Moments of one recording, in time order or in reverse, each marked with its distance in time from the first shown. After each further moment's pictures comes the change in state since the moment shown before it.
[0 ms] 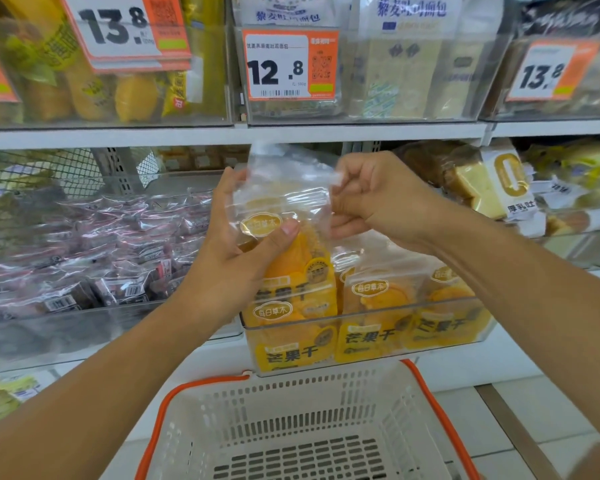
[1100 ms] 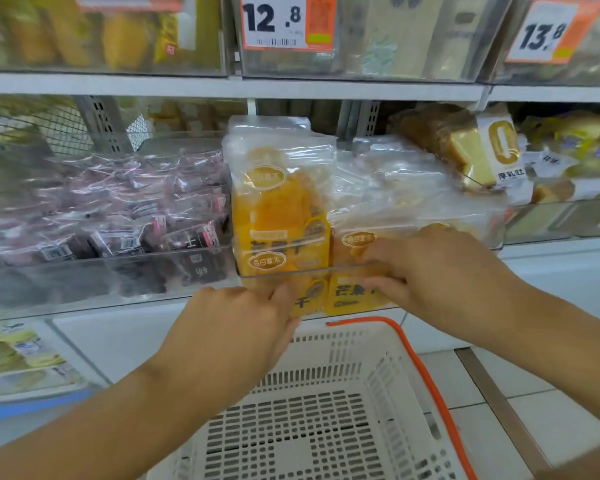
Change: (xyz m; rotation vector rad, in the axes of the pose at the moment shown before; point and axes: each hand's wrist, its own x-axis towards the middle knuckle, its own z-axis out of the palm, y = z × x) left_hand -0.096 -0.019 0.004 1.456 -0.234 0.535; right_hand -0.122 0.005 0.014 -1.321 -0.117 -0.071
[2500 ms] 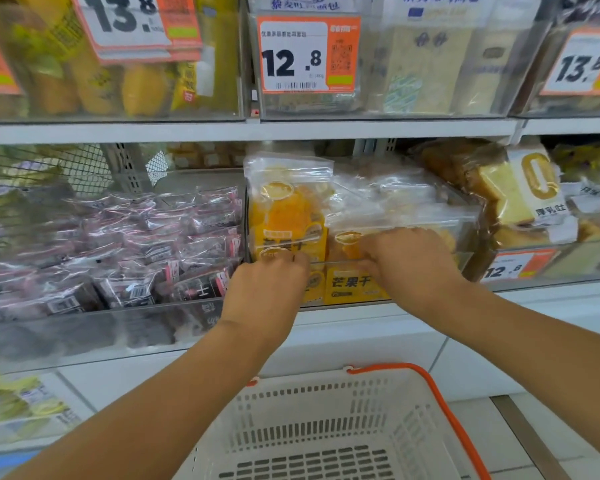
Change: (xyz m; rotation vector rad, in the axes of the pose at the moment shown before) left_hand 0.093 -0.030 0.031 0.137 -0.256 -0.294; right_hand 0.110 0.033 0.053 -0.100 0.166 0.106
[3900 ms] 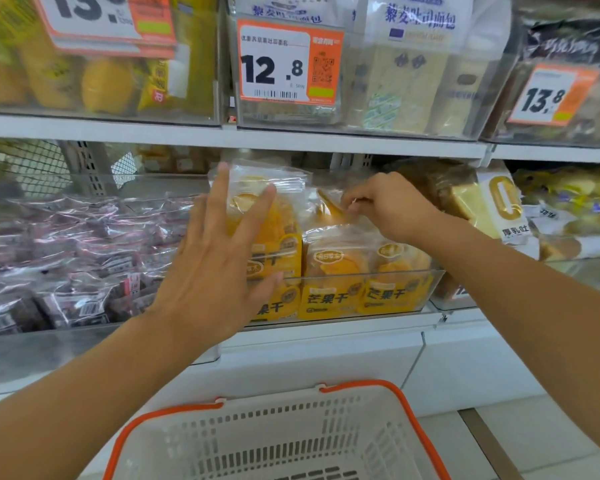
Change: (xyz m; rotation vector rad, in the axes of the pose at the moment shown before) left_hand 0.016 -0.039 0.010 -0.462 0.283 0.001; right_hand 0.081 0.068 -0.010 0.353 0.026 -0.029
